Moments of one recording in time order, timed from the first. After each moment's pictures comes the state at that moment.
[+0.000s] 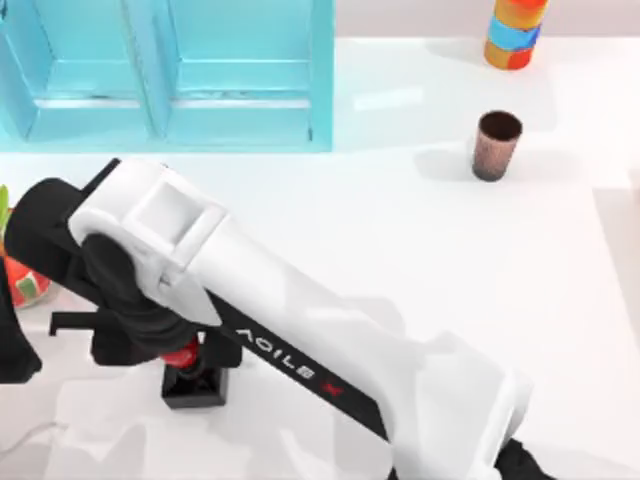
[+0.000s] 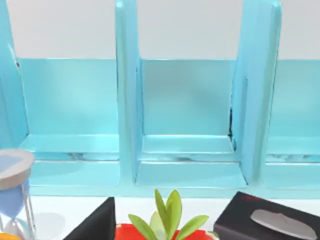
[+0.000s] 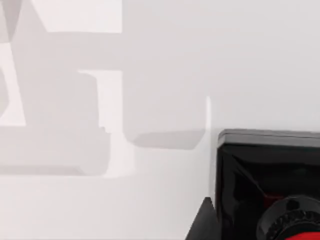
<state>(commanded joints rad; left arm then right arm) 0.00 0.00 0.00 0.00 0.00 0.00 1.07 3.15 3.52 -1.85 0.19 1.09</state>
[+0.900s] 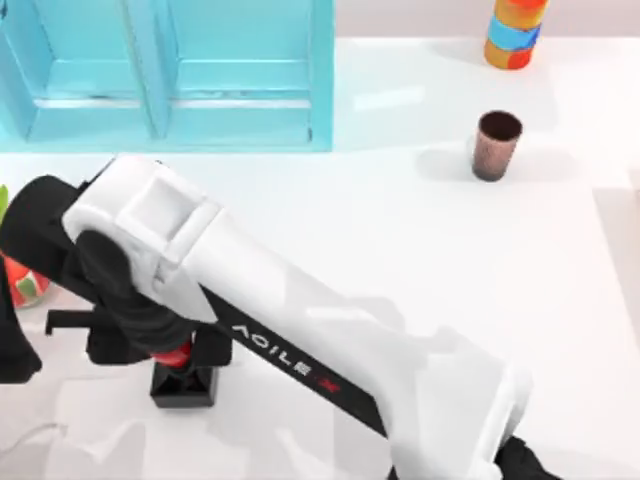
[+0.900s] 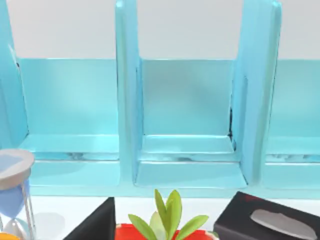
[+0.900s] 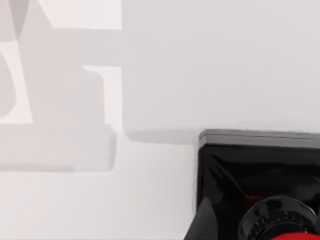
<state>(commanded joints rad) 0.00 0.00 0.00 0.00 0.00 0.00 1.08 3.11 3.48 -1.78 0.19 1.09</state>
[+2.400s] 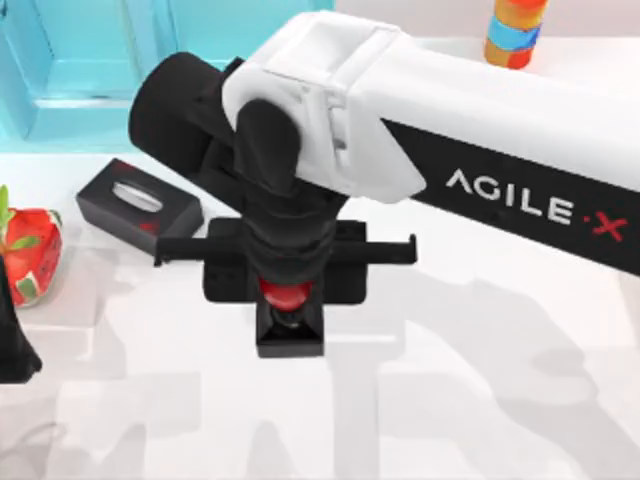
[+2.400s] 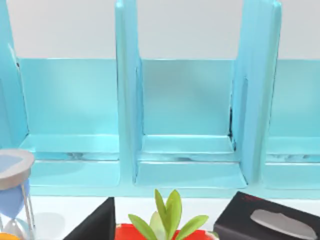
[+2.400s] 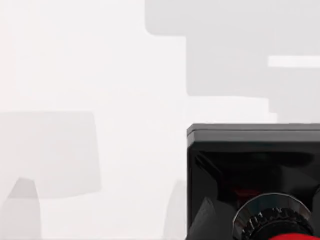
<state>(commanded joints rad) 0.00 0.00 0.00 0.00 0.00 0.00 0.97 2.09 1.92 -1.23 0.15 0.98</state>
